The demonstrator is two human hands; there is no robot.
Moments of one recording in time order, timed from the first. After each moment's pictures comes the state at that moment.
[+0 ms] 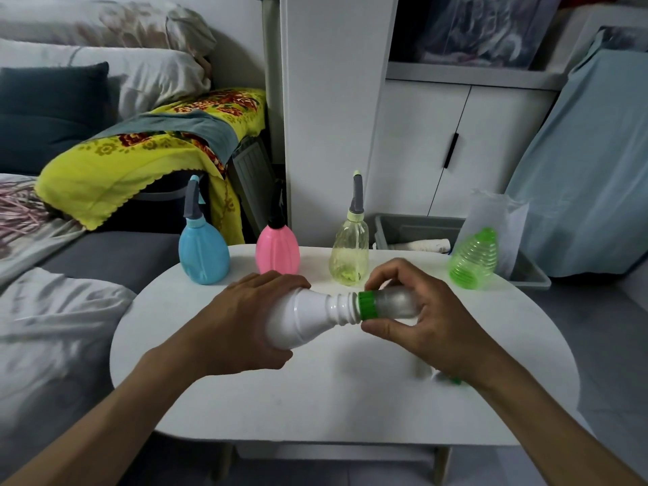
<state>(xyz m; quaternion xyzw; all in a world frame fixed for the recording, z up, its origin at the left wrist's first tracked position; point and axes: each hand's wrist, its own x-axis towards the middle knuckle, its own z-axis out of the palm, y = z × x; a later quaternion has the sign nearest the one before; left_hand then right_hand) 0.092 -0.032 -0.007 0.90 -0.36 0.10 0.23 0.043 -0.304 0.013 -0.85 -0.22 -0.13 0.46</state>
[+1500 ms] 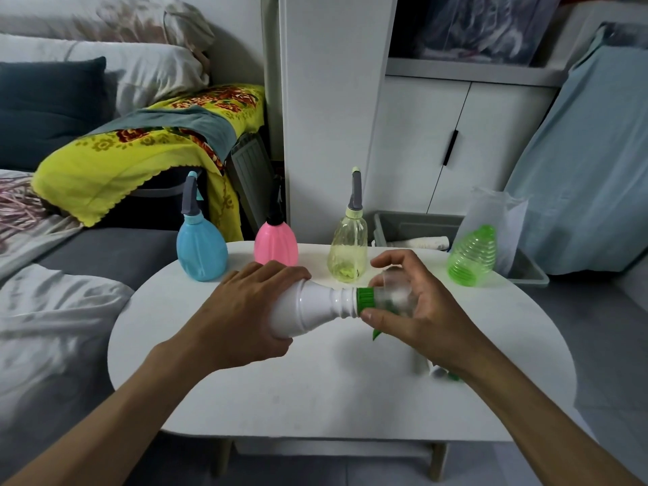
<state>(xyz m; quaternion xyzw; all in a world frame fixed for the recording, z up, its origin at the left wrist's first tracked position) 0.087 -0.041 -0.005 0.91 -0.35 0.15 0.18 0.046 -0.305 0.002 -0.83 -0.11 -0.08 0.53</state>
